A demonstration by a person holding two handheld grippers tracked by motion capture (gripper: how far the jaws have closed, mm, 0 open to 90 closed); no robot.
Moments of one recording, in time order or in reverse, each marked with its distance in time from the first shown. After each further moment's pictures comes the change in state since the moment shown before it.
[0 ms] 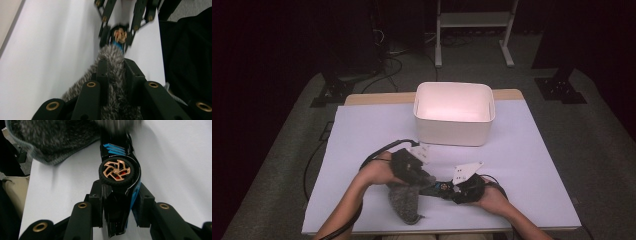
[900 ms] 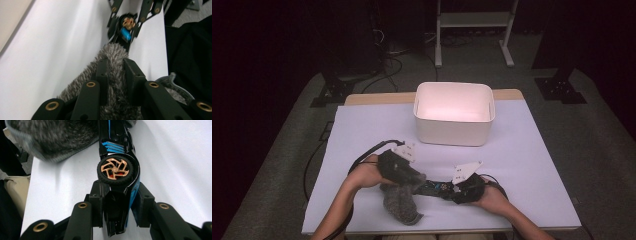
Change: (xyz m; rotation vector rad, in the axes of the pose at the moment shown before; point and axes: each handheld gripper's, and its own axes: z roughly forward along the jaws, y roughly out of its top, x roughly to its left) left arm 0.000 -0.044 -0.023 -0.080 0.050 -0.089; right arm -0.001 0.000 0.001 0.015 0.010 0.013
